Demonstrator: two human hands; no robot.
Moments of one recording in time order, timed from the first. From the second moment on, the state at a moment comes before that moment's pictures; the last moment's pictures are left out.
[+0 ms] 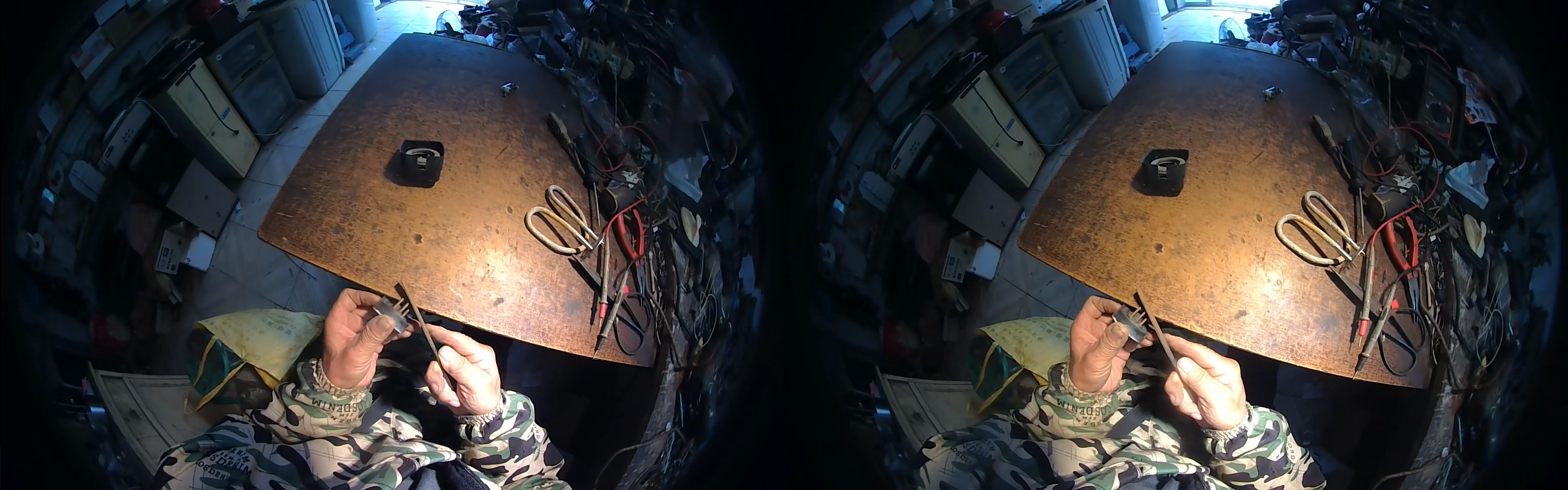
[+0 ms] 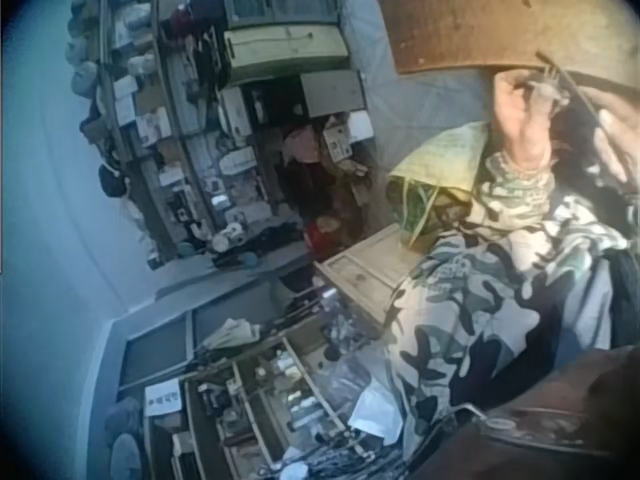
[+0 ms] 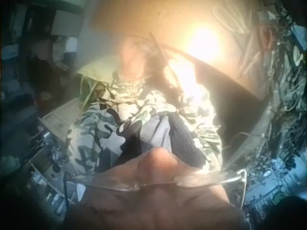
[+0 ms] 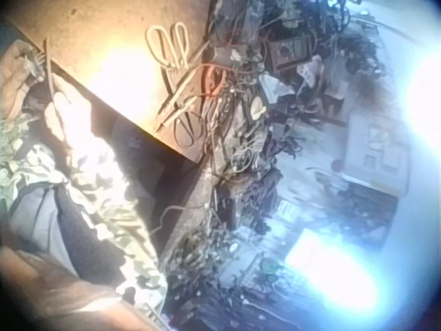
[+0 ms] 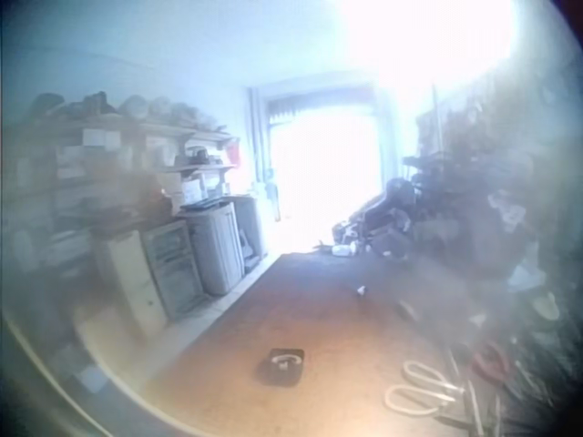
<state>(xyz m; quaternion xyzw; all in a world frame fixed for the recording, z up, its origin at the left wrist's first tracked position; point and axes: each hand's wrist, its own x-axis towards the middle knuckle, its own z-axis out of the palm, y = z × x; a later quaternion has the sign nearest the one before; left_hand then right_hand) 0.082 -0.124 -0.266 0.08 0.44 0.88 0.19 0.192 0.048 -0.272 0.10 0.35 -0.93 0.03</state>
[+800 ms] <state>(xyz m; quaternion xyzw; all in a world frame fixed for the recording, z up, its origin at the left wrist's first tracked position) 0.078 -0.125 -0.273 0.11 0.47 0.86 0.19 0.200 0.064 -0.247 -0.07 0.92 -0.29 -0.24</state>
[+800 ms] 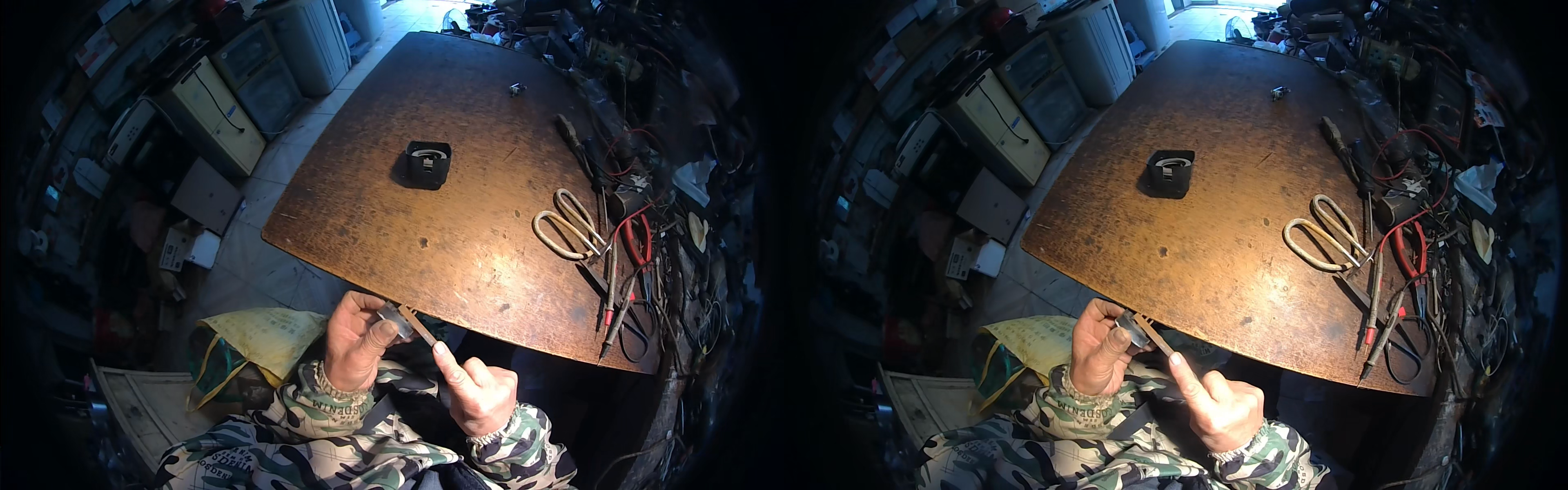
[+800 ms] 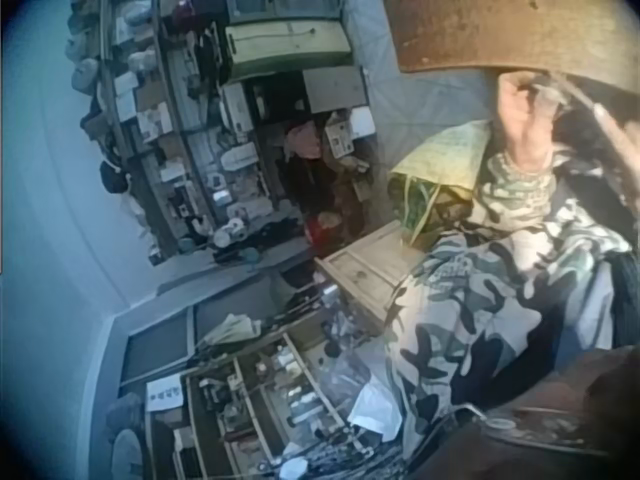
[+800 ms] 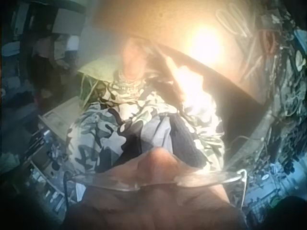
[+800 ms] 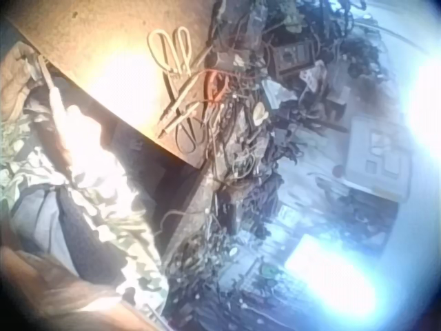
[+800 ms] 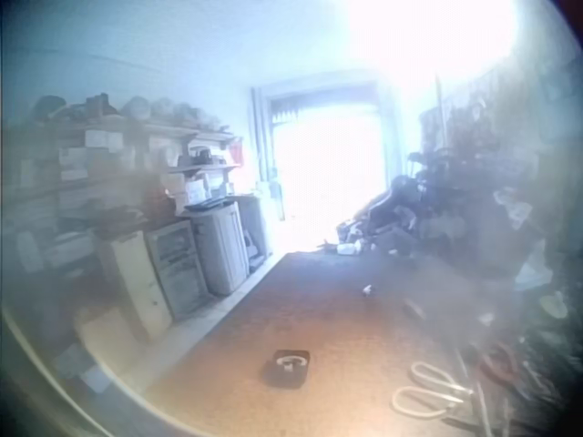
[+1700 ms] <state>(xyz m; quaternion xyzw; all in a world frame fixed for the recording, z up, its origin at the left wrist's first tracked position) 0.090 -0.123 -0.256 0.22 0.69 0.69 -0.04 0.222 0.065 -0.220 -0.03 0.94 -0.26 -0.19</state>
